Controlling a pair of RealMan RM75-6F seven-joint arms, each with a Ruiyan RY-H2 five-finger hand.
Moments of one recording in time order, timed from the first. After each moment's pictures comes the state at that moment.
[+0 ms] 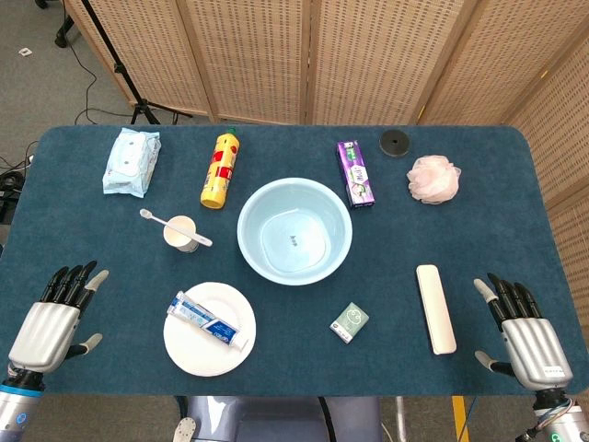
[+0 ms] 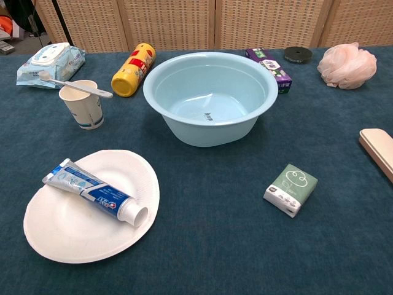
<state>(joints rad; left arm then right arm) -0.12 -1.10 0.04 -1.79 1.62 1.43 0.25 0.07 -0.96 -0.01 -1.91 -1.57 1.42 -0.15</state>
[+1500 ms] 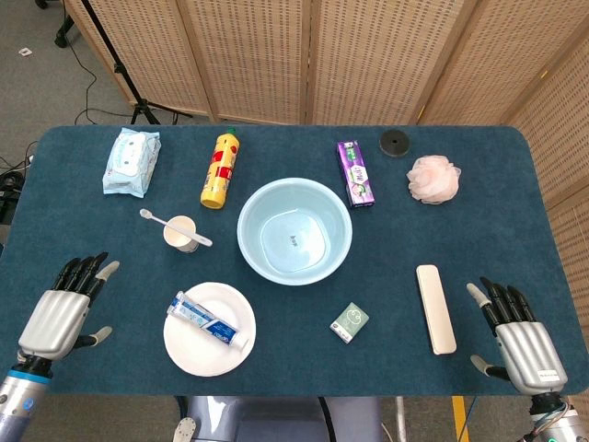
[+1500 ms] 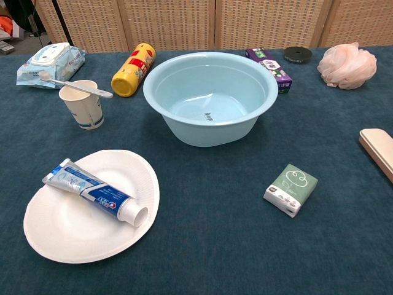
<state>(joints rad) -0.20 -1.01 -0.02 -1.94 1.50 1.29 0.26 0.07 -0.96 -0.03 -1.92 -1.61 1.41 -0.17</state>
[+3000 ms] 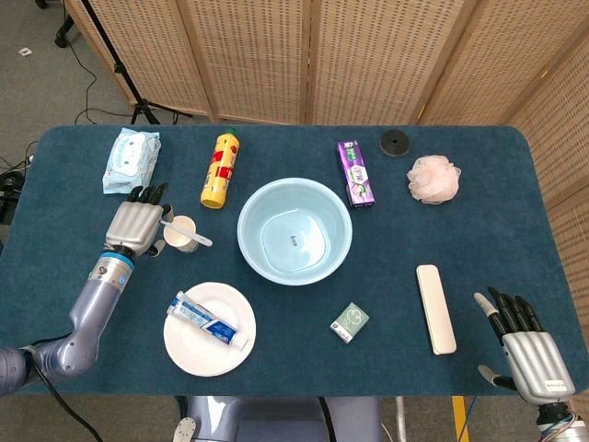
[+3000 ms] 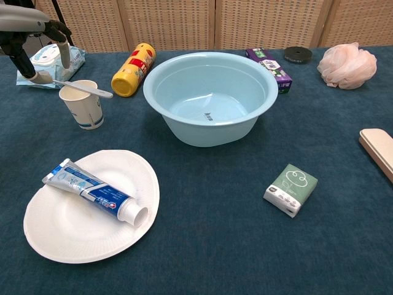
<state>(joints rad) -0.88 -1.19 -0.16 -1.76 0.55 0.99 0.68 0.03 -0.95 -0.06 -1.91 -1.61 1.43 -0.17</state>
